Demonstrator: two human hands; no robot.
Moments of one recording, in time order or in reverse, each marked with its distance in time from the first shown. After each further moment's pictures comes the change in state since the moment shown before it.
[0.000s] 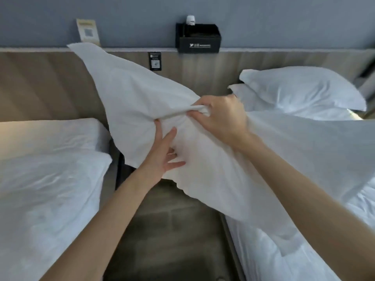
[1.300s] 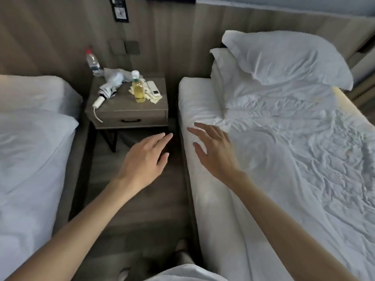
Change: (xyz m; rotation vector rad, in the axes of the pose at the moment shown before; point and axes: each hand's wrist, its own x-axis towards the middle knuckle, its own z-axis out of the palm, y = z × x) left_hand -0.008 -0.128 0.109 1.536 0.031 0.554; right_hand -0.161 0.175 -0.021 -0.019 -0.294 0.026
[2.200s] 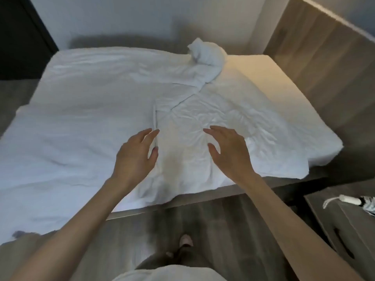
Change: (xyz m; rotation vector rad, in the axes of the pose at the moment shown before) left_hand -0.473 -0.203 -0.128 0.187 0.653 -1.587; right_hand 0.033 -0.553 0.216 0.408 -0.541 -1.207
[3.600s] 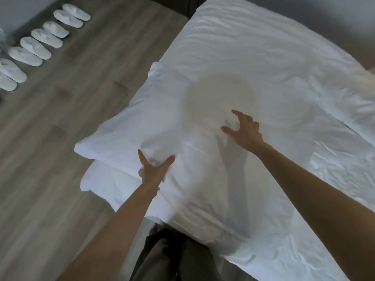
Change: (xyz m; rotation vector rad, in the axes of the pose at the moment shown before) left_hand 0.058 -0.485 0.027 -1.117 0.157 -1.545; right_hand 0.379 -0.323 0.437 0.053 -0.736 0.003
